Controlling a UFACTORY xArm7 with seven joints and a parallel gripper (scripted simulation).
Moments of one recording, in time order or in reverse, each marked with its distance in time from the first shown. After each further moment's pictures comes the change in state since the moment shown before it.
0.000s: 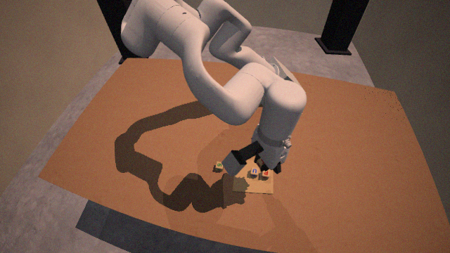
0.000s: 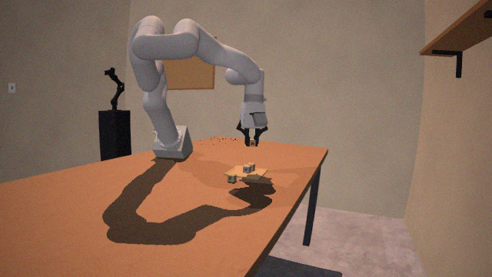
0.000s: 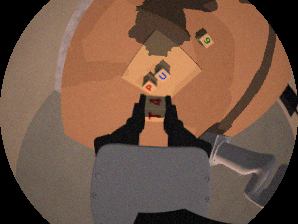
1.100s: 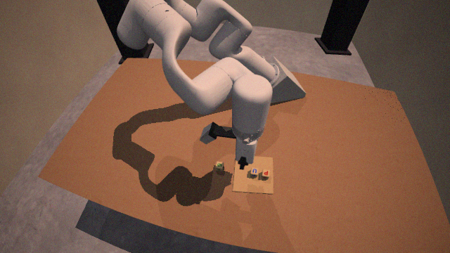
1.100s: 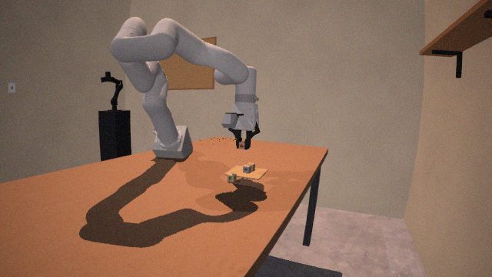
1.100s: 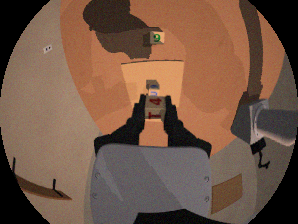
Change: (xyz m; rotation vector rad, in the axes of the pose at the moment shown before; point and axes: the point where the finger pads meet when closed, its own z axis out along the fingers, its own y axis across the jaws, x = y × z) arm 0.036 0.045 0.004 -0.003 -0.025 0.712
